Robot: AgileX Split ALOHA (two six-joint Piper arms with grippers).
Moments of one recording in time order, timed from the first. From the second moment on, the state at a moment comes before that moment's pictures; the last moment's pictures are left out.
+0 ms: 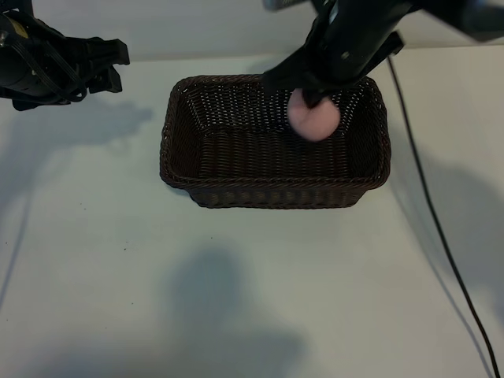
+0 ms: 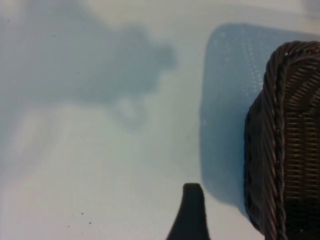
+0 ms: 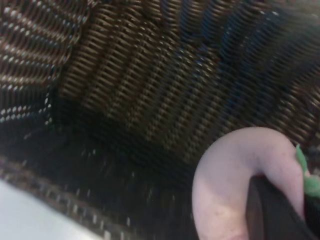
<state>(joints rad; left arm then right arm) -0.22 1.53 -1.21 -0.05 0.65 -0.32 0.60 1.99 -1.73 0.09 0.97 0.09</state>
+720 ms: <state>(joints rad) -0.22 1.53 -1.21 -0.05 0.65 -0.31 0.60 2.11 -1.90 0.06 1.15 0.09</state>
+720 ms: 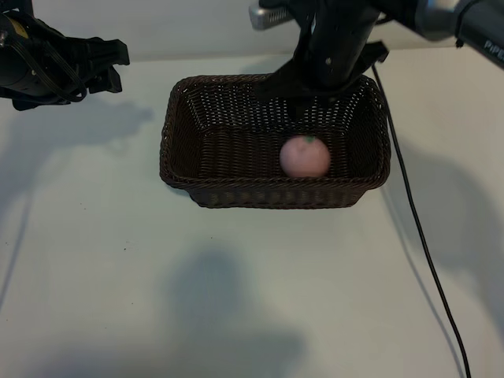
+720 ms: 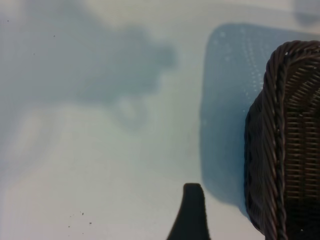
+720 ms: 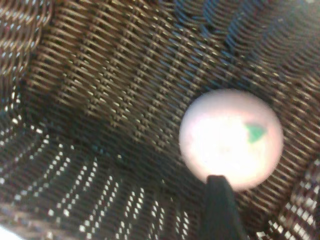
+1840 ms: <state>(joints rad) -0.22 1.53 -1.21 -0.05 0.65 -0.32 0.21 2.09 -1.96 -0.01 1.22 0.06</state>
